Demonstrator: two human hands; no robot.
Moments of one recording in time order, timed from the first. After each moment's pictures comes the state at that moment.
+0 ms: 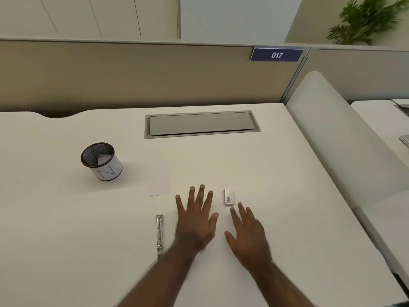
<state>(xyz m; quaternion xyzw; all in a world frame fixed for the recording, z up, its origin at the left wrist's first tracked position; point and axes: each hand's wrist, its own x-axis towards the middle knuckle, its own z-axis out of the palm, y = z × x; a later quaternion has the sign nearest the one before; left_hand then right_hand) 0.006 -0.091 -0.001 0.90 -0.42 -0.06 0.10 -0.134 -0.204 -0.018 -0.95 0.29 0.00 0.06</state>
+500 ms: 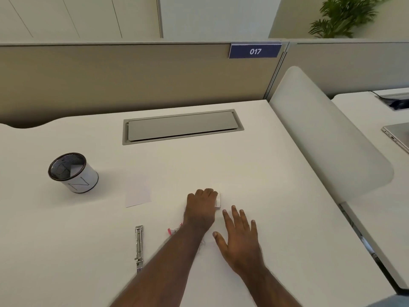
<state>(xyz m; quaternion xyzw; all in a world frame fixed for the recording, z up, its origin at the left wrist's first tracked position) 0.018 -0.183 -0.017 0.87 -0.49 -0.08 0.06 -0.140 -0.225 -0.024 -0.94 0.34 0.03 0.08</state>
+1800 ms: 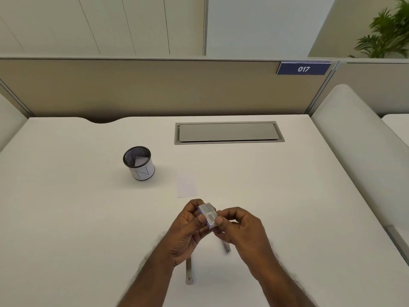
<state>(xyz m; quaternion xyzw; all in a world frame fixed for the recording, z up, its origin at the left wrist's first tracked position) 0.029 0.004 0.079 0.37 -0.07 -0.47 0.80 -0.079 -0.117 0.129 -0.61 0.30 -0.11 0.72</state>
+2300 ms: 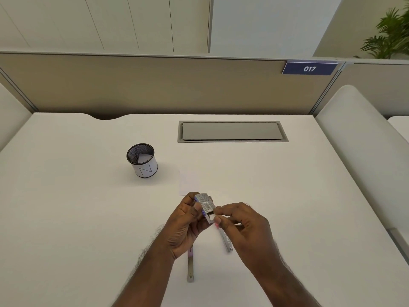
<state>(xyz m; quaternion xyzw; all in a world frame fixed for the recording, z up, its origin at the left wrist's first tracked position) 0.037 0.006 0.093 0.34 -0.03 -0.45 0.83 -0.084 -0.116 0.145 -0.83 0.17 -0.18 0.50</state>
